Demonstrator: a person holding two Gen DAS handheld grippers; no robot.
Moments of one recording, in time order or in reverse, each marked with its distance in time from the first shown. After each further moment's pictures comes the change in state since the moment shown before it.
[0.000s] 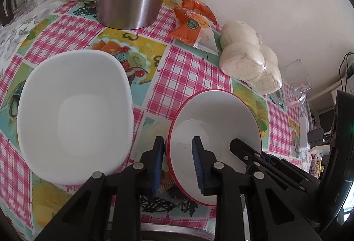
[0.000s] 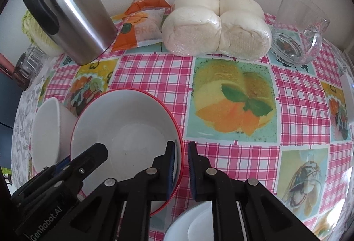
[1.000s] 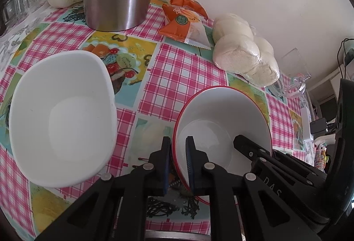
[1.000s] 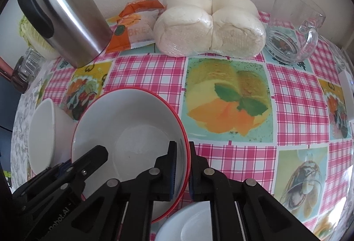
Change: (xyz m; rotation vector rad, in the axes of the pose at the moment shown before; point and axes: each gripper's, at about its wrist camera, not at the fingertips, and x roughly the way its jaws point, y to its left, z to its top) left arm 0.009 -0.005 -0.001 0.076 0.001 -0.015; right arm -0.002 -0.007 -0.001 0.021 -0.021 0.002
